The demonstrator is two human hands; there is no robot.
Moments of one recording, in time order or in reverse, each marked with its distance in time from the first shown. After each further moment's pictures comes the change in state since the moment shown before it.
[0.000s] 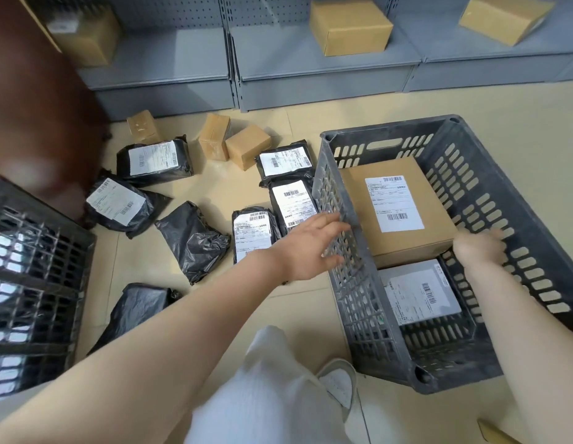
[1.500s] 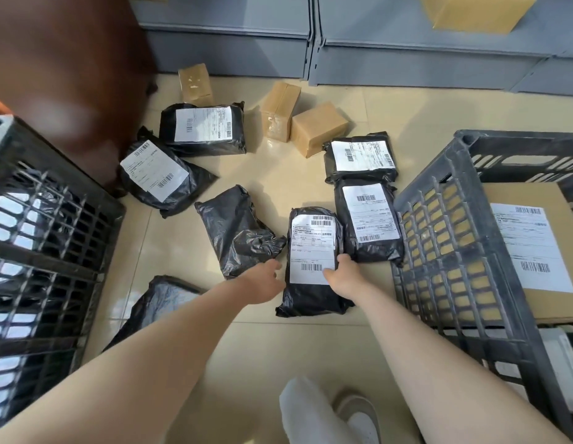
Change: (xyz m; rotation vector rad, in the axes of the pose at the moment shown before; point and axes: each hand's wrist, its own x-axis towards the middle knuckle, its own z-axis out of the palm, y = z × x) left_hand -0.055 -0.258 0.076 -0.432 -0.162 -0.788; right_hand -0.178 -0.064 0.313 -0.431 -0.857 -0.460
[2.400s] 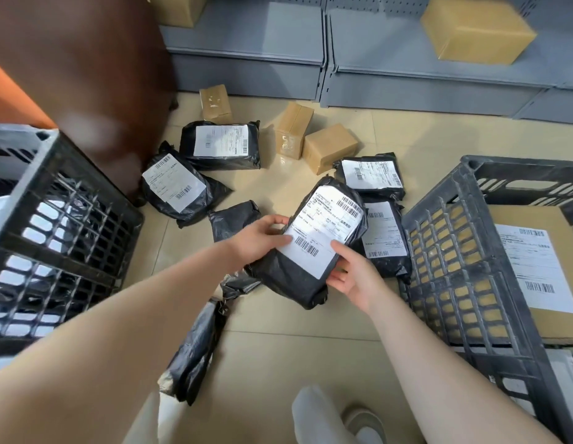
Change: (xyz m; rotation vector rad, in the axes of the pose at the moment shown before) left_hand -0.032 0.018 -0.090 -0.721 0.107 0.217; right_hand -0.041 -0.047 -0.025 1.158 -0.206 -0.010
